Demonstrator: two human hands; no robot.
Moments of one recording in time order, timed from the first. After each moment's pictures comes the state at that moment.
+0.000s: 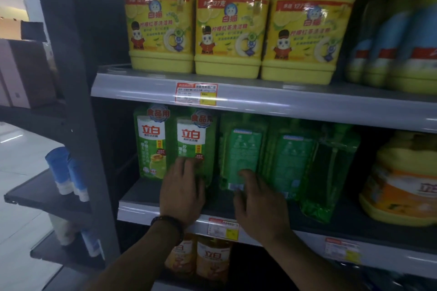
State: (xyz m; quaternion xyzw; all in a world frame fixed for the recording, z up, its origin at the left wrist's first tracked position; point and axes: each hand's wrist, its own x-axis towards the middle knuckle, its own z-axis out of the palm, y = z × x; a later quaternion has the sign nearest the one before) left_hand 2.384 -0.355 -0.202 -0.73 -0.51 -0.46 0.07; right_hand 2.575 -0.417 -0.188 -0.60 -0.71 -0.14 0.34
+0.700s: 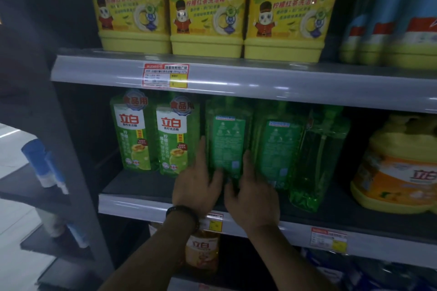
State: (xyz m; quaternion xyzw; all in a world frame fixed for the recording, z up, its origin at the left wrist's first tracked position) left_hand 2.453 -0.358 -0.203 -0.73 -0.52 -0.45 -0.07; right_hand 2.594 -0.399 -0.212 -0.69 -0.63 -0.10 0.34
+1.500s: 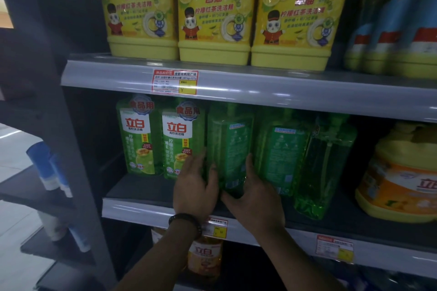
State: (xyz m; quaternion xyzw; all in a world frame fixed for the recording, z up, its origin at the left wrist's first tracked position) left_hand 2.448 -0.354 -0.205 -0.66 -0.52 -0.54 -0.09; right_hand 2.603 -0.386 -0.212 -0.68 -0.65 -0.02 0.35
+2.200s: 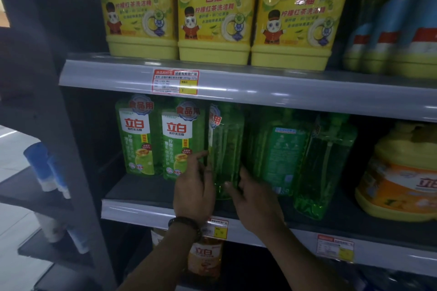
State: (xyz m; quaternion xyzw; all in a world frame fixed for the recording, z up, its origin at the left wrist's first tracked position) left_hand 2.447 -0.359 -0.210 -0.65 -0.47 -0.59 -0.11; right_hand 2.606 -0.383 -0.212 -0.64 -0.69 0.02 0.34
